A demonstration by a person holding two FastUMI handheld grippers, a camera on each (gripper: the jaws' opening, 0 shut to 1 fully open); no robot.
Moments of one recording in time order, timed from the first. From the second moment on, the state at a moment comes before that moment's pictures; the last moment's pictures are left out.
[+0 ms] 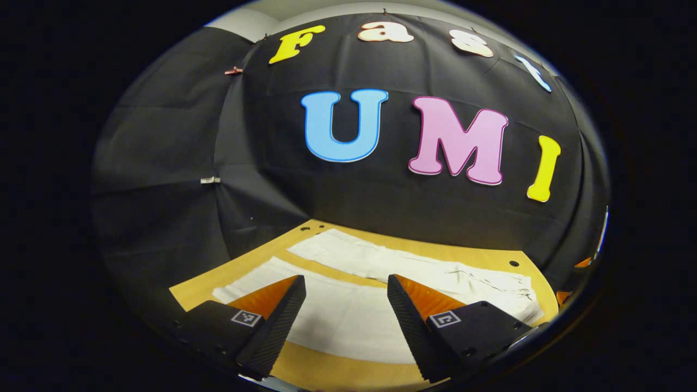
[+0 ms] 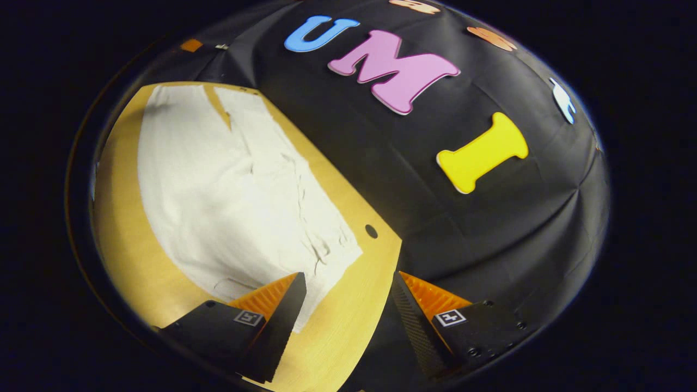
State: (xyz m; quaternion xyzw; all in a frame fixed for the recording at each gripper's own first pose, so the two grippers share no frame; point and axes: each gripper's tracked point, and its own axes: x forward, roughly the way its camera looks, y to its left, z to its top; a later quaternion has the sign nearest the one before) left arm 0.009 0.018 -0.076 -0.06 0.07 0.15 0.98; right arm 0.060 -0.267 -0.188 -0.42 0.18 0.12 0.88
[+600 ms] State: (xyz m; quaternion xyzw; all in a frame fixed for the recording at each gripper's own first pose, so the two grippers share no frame) left arm -0.017 0.065 -0.115 -0.08 0.12 0.22 0.96; right arm 0.046 -0.282 -0.277 -0.55 0.24 0.23 0.76
